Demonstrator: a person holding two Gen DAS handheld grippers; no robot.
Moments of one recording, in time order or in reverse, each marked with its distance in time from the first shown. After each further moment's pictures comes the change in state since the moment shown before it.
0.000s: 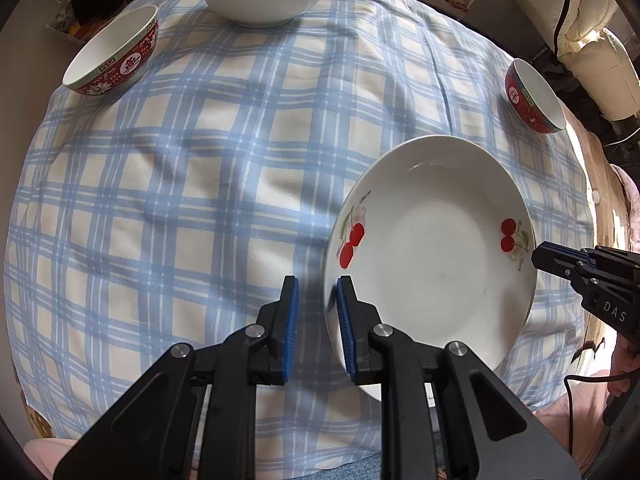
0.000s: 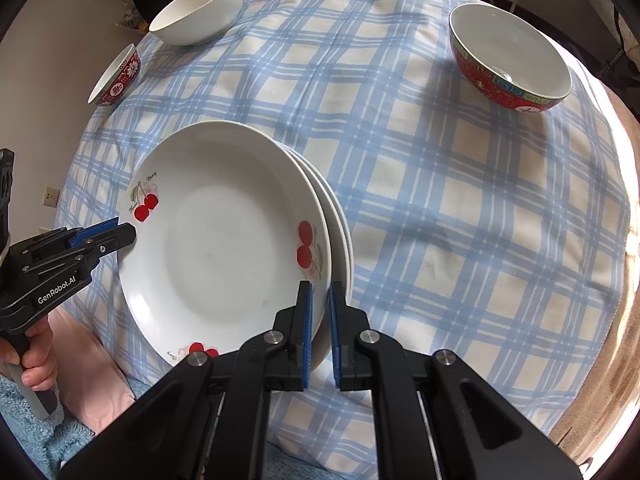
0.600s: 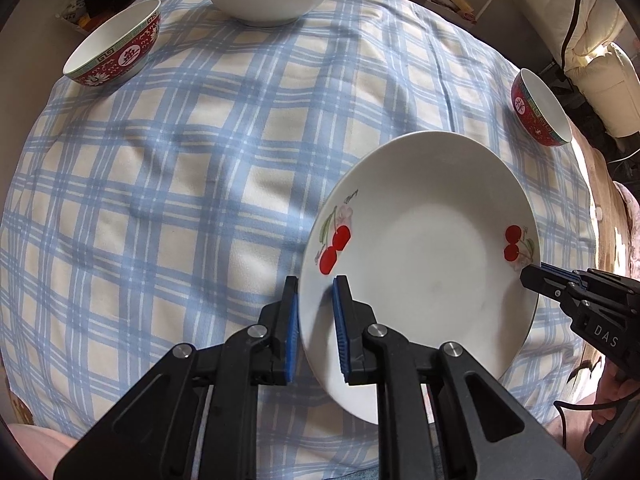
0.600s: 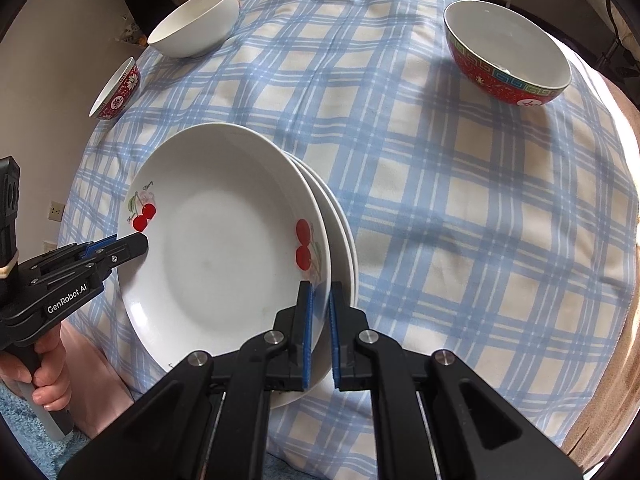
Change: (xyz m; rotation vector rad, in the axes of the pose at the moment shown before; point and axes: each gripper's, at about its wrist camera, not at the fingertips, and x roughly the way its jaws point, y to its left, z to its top) left arm 0.009 -0.006 -0.002 -0.046 -0.035 0.004; right arm 0.008 -0.002 -0.005 0.034 -0.037 0.030
